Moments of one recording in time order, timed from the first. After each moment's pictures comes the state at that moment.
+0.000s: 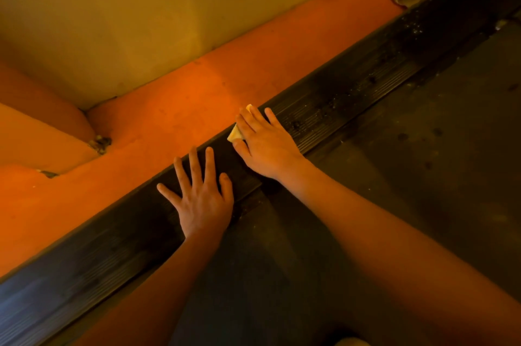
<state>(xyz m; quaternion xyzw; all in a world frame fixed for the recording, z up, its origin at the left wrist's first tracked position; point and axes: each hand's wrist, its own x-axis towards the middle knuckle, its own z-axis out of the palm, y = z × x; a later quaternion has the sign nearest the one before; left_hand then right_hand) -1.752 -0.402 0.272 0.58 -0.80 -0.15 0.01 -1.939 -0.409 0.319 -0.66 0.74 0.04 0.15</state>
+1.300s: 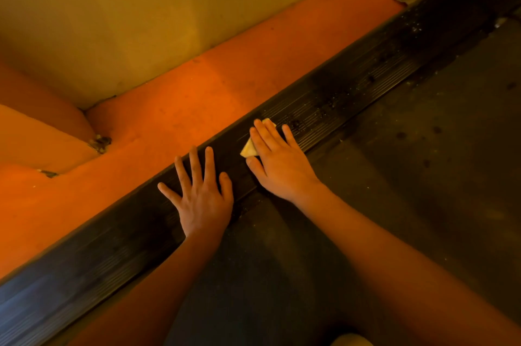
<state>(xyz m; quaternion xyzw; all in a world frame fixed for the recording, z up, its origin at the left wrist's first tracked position) -1.751 -0.403 0.273 0.58 -0.80 -0.15 0.00 -1.933 -0.363 0.317 -0.63 0.77 0.01 0.15</state>
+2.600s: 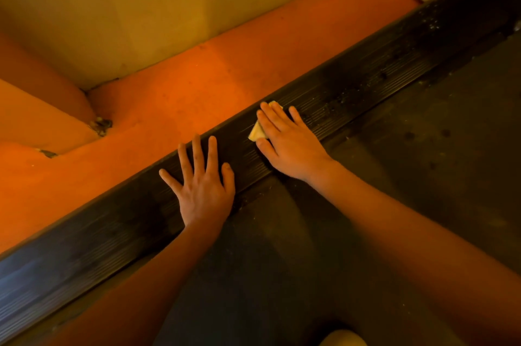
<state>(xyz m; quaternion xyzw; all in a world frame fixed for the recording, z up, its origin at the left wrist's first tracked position) -1.751 -0.402 0.273 0.58 -0.80 -0.15 0.03 -1.962 -0.378 0.323 -0.66 0.73 0.02 0.19</state>
